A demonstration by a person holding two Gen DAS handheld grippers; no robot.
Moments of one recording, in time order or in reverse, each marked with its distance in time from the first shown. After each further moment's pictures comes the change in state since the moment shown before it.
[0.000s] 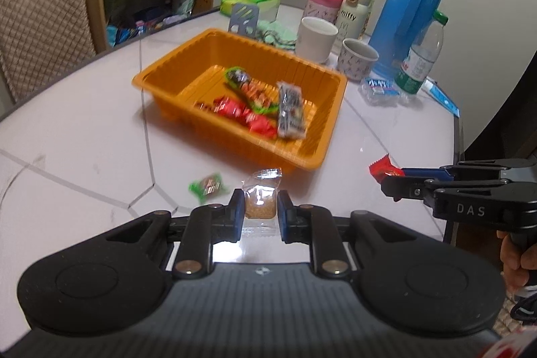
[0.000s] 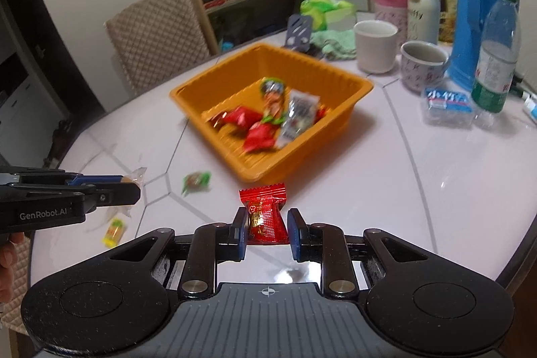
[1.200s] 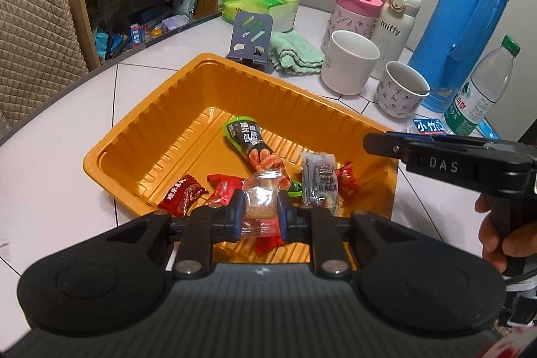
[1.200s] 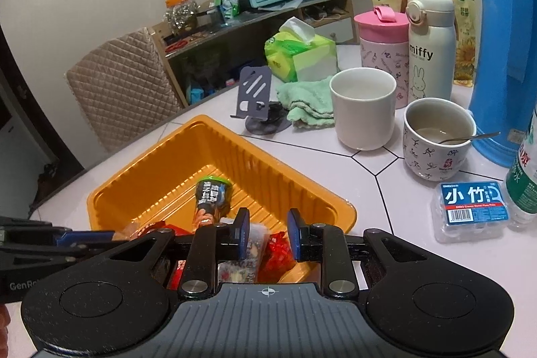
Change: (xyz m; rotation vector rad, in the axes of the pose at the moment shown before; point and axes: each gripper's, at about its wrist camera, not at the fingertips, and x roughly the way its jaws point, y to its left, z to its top) left arm 0.129 0.011 0.098 -0.002 0.043 0.044; right arm 0.122 -0.073 0.110 0.066 -0.098 -0.008
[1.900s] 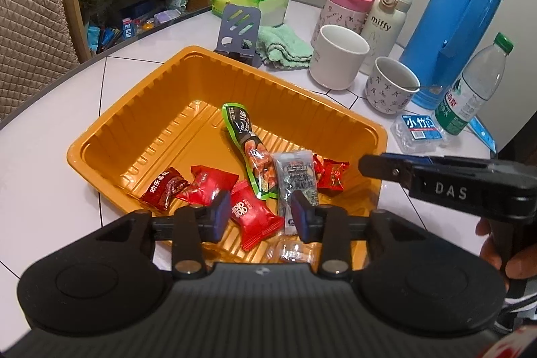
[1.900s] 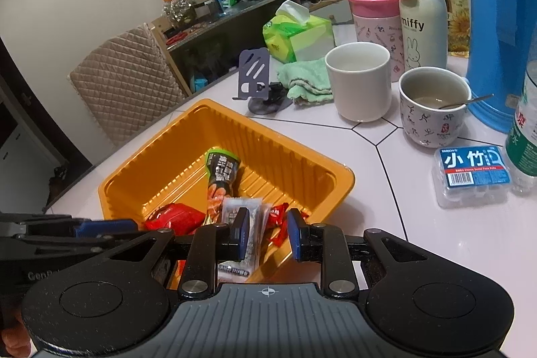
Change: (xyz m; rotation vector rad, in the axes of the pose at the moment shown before) left arm 0.001 -0.009 -0.003 -0.014 0.013 -0.027; right arm -0.017 -0.004 -0.015 0.058 0.047 0.031
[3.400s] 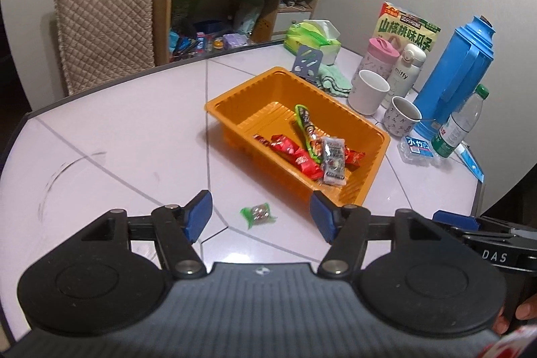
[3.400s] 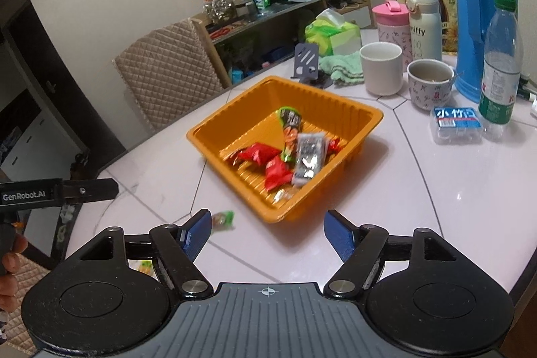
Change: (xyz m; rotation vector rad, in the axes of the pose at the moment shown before) left arm -0.182 0.040 -0.094 -0.191 -0.133 0.110; right arm -0.126 0.083 -0.085 -0.044 0.004 0.047
